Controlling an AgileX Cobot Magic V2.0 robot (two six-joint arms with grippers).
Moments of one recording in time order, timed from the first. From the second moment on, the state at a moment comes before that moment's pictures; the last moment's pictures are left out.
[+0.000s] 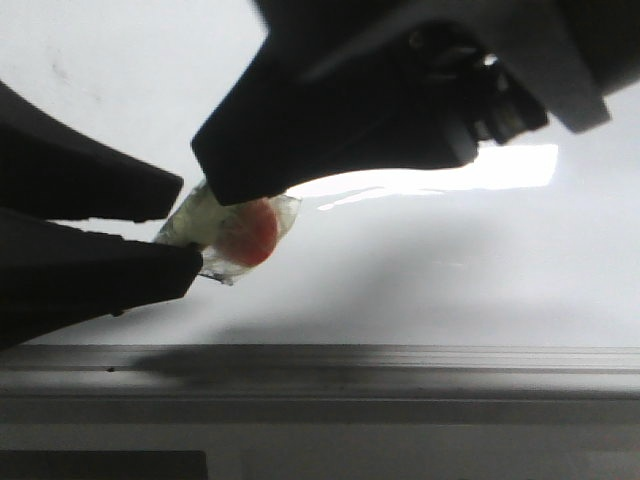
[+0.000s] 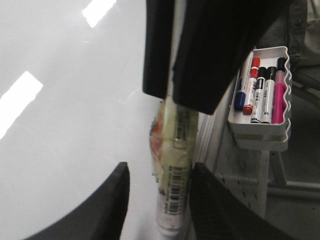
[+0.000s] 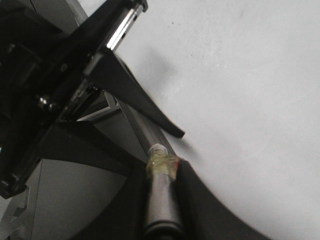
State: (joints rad) left arm -0.89 0.99 -0.27 0.41 -0.37 0.12; right arm 1.02 1.10 -0.68 0.24 0.16 -0.23
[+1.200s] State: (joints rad) left arm -0.89 0.77 -0.24 0.18 -0.21 0.12; right arm 0.71 1.27 -1.16 0.23 0.65 -0.23
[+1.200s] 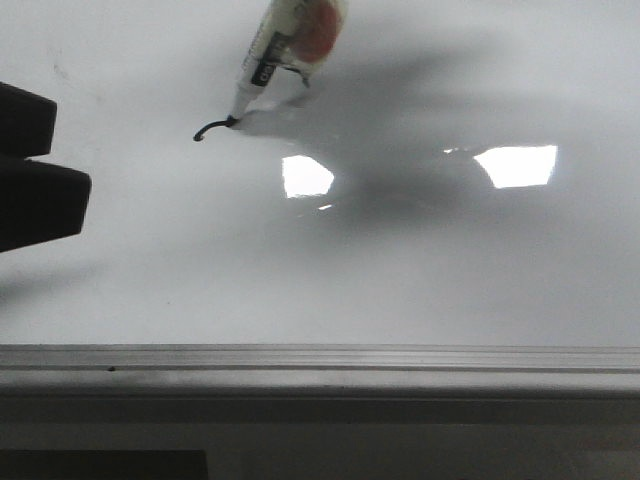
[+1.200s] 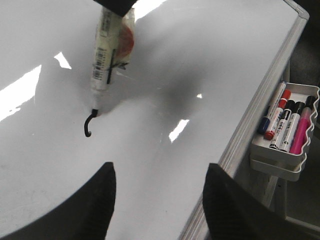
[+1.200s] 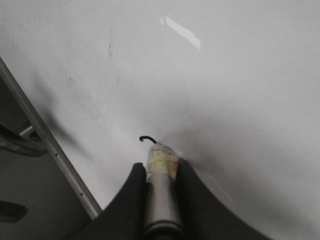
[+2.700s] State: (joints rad) left arm -0.89 0.90 -0.24 0.11 -0.32 0.11; right arm 0.98 1.30 -1.14 0.17 0.65 -0.14
